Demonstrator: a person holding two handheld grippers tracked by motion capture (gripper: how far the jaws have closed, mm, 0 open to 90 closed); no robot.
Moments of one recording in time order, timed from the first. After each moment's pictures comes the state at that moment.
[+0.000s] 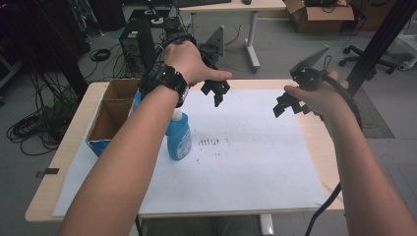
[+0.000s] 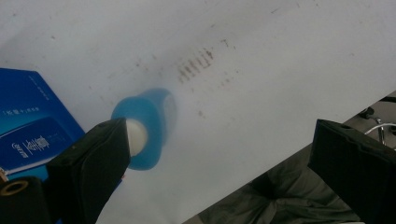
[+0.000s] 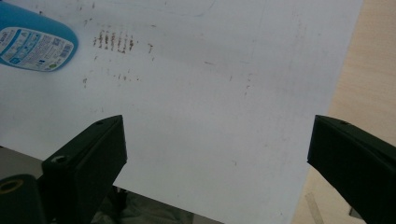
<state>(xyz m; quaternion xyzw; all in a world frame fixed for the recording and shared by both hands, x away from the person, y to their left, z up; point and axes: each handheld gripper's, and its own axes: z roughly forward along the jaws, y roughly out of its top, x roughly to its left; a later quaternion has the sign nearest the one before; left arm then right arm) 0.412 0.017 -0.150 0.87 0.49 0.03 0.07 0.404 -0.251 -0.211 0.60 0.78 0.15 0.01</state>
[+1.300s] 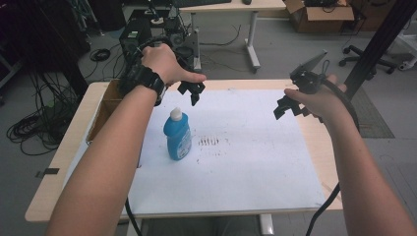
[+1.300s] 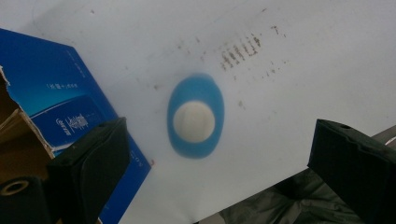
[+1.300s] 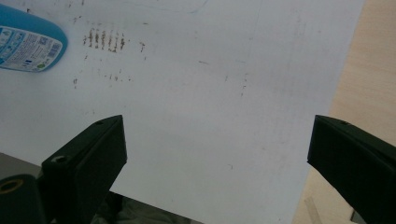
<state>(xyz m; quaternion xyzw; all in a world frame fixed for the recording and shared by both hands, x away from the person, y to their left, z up) 0.429 0.066 -0.170 0.86 0.51 0.04 0.05 0.410 -0.256 -0.226 0.61 0.78 0.14 0.00</state>
